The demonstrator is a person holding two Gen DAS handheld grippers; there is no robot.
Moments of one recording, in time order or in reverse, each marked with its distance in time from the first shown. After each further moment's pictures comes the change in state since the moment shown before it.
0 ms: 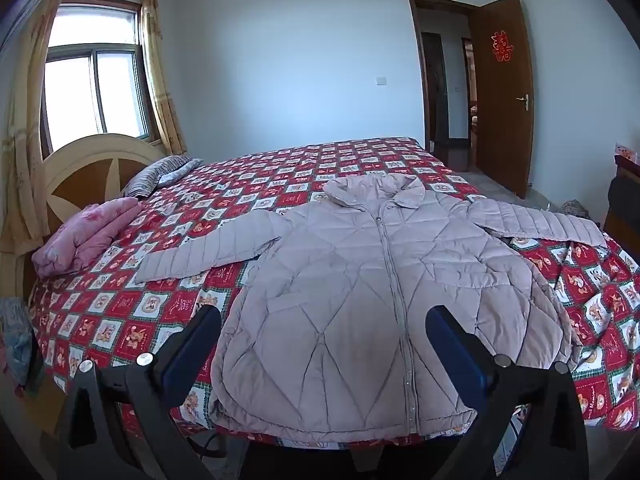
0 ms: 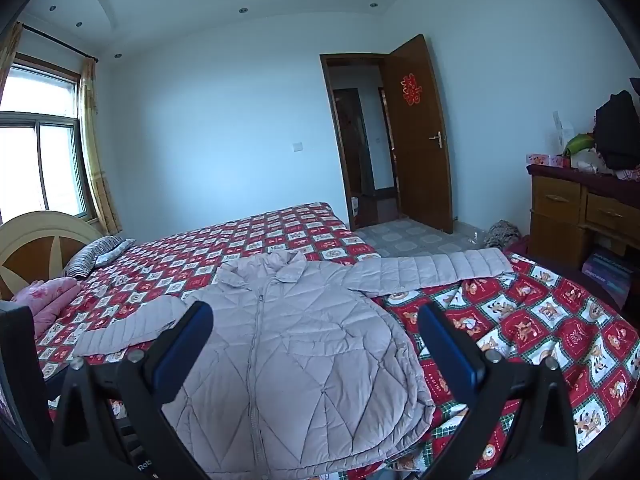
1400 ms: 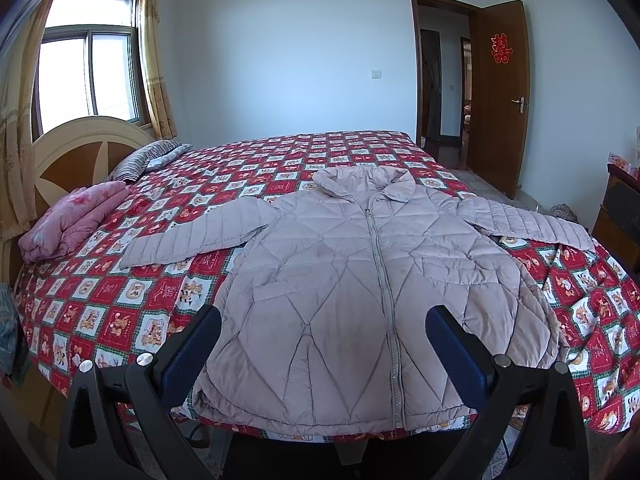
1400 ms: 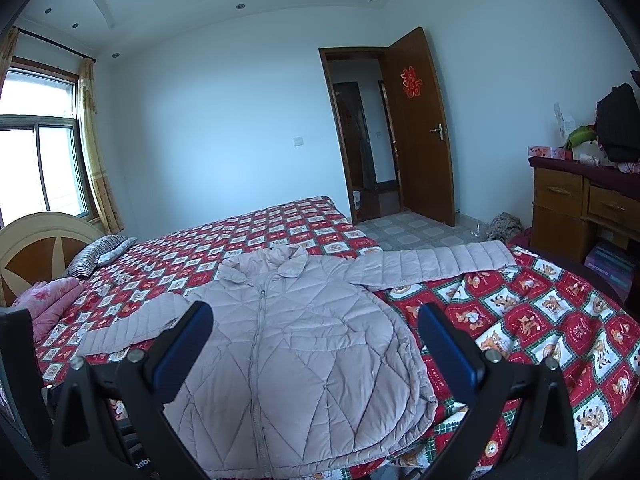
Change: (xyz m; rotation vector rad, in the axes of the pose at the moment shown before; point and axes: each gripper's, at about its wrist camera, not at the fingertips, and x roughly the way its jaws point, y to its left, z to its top) left arm 0.005 0.004 -0.002 -0.040 0.043 -0.057; right arm 0.002 0.006 -0.003 0.011 0.016 0.007
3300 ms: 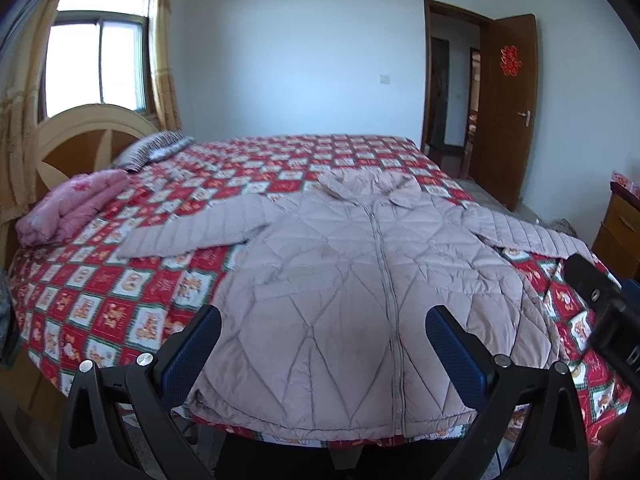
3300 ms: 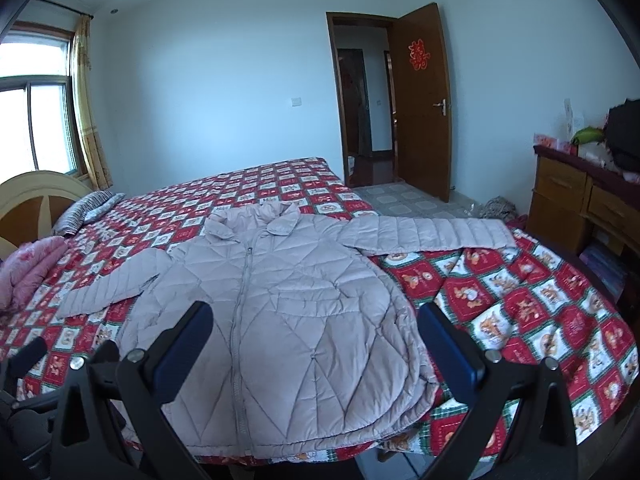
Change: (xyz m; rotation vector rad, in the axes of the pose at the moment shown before) left arm 0.014 0.018 -0.001 -0.060 0.018 -0.034; right arm 0.038 0.004 -0.018 -0.027 0.160 -0.020
